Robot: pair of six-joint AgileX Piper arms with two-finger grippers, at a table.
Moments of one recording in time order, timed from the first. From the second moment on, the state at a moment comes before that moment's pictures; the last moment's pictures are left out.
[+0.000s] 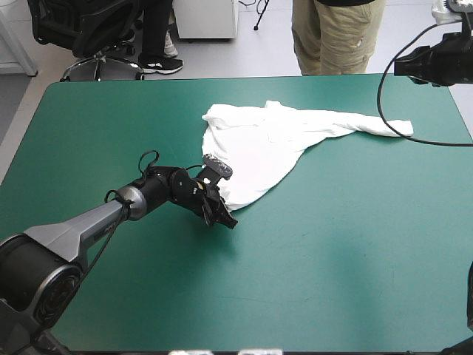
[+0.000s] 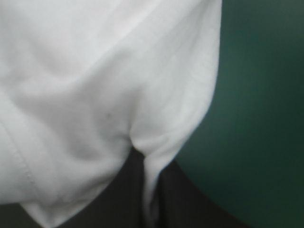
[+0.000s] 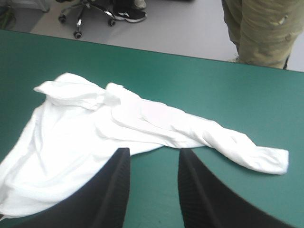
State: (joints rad) left arm -0.53 1.75 -1.11 -0.37 0.60 0.50; right arm -0.23 1.62 -2.05 0.55 1.25 -0.39
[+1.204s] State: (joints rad) left arm -0.53 1.75 -1.11 -0.38 0.60 0.50; right arm -0.25 2.33 -2.04 0.24 0.75 -0.19
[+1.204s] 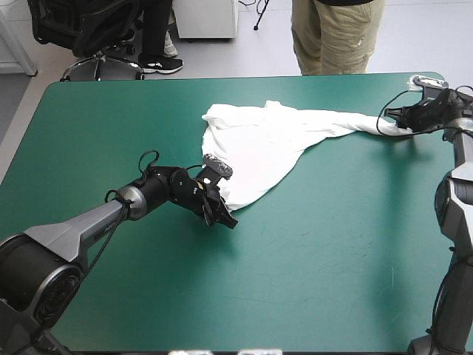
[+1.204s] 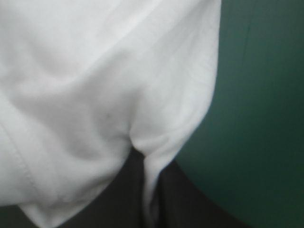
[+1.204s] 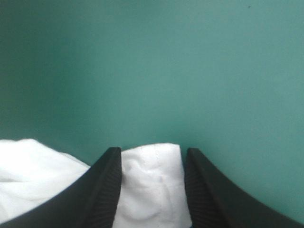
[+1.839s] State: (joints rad) left arm -0.54 1.69 -1.08 -0.39 0.63 0.50; right arm -0.25 2.22 -2.04 0.40 0.73 -0.25
